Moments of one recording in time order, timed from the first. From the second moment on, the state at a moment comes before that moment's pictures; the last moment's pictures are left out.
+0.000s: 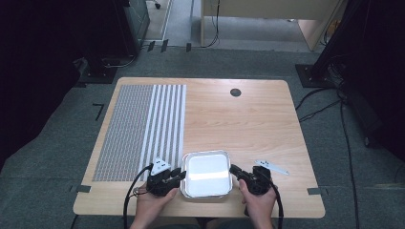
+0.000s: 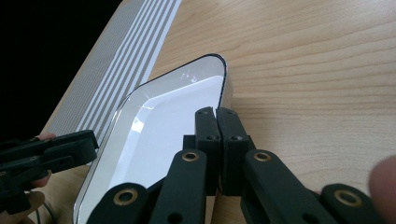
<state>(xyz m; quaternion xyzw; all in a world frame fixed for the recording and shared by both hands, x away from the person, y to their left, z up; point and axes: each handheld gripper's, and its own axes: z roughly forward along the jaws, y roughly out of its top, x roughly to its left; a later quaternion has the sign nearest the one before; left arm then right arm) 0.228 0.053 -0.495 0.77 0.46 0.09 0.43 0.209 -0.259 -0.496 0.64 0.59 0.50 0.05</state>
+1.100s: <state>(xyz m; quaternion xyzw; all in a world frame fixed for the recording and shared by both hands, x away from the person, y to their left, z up) 0.218 0.040 -0.491 0.78 0.44 0.09 0.43 0.236 -0.240 -0.491 0.64 0.62 0.44 0.11</state>
